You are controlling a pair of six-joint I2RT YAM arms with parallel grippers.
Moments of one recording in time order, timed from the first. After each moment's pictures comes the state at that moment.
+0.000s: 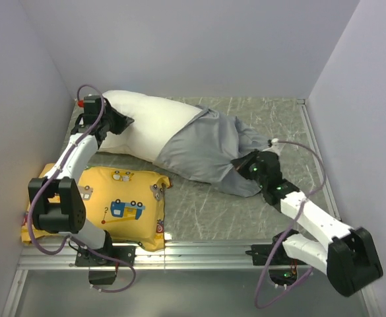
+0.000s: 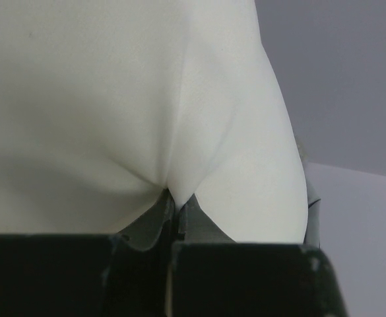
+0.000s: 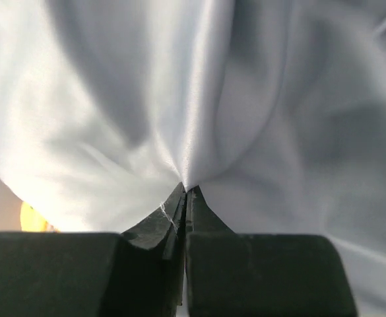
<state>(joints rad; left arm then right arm) -0.02 1.52 1.20 -0.24 0.16 -0.99 0.44 1.08 0.48 0.14 0.07 0.97</state>
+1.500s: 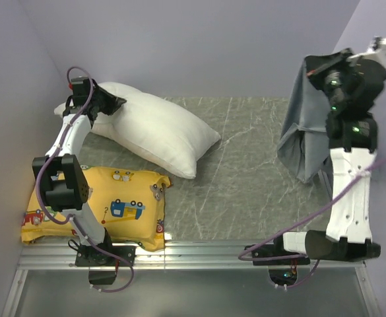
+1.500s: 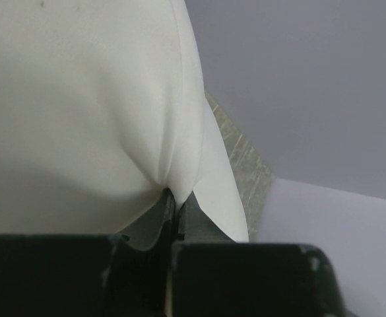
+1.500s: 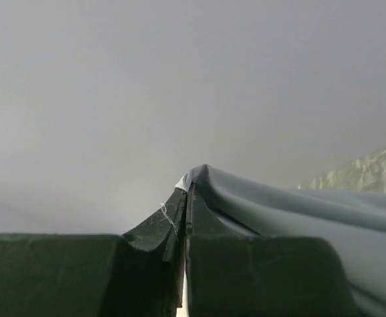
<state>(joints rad) 0.10 1.76 1.52 -0.25 0.31 -0.99 -0.13 1.26 1.83 -0.47 -0.08 0.75</state>
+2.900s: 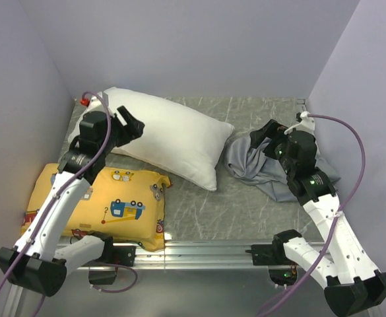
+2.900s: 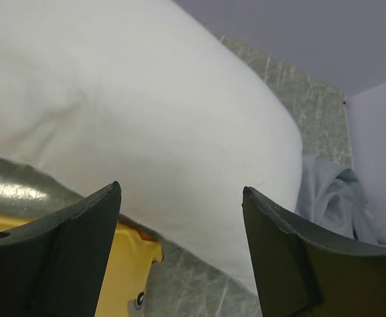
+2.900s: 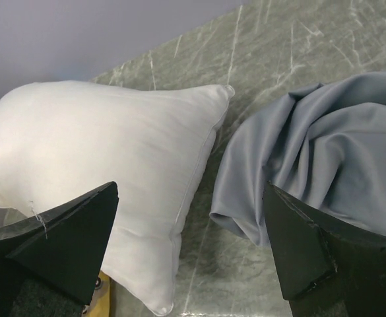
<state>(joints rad) -0.29 1.07 1.15 -0.42 -0.09 -0.61 0.27 0.86 0.94 -0.38 0.15 0.58</state>
